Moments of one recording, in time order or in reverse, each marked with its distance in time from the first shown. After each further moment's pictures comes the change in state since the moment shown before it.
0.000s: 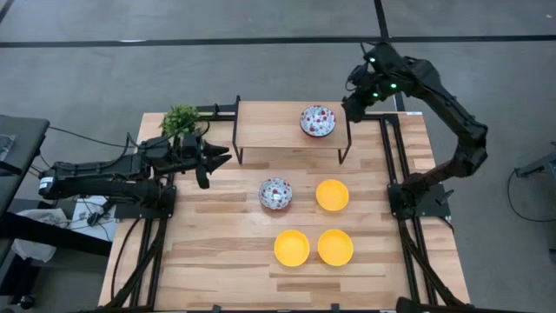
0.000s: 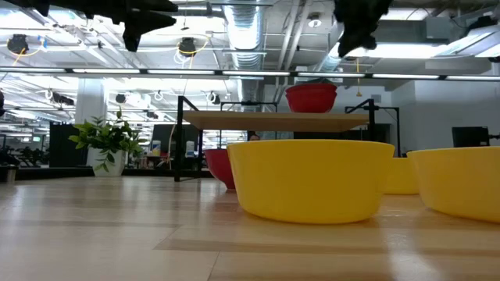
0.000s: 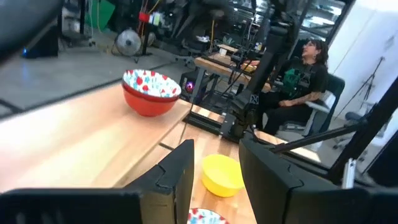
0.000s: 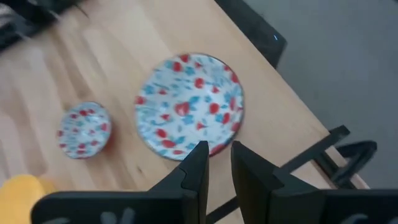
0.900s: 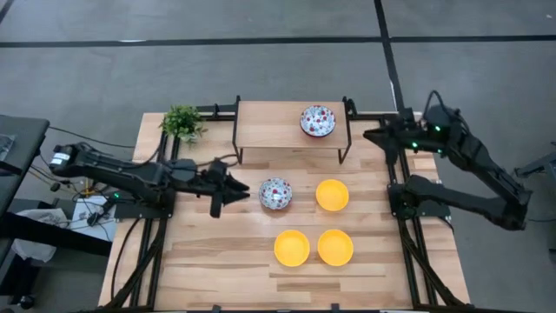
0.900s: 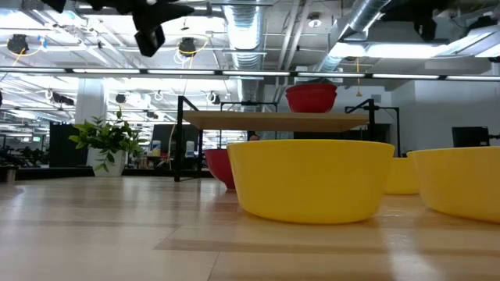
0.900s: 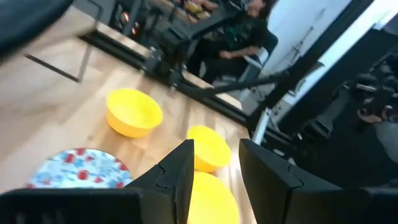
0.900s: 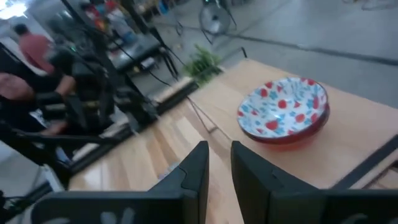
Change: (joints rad) left arm -0.291 0.302 0.047 0.122 0.044 -0.248; right arm 0.200 -0.865 -0.800 0.599 -0.004 0.494
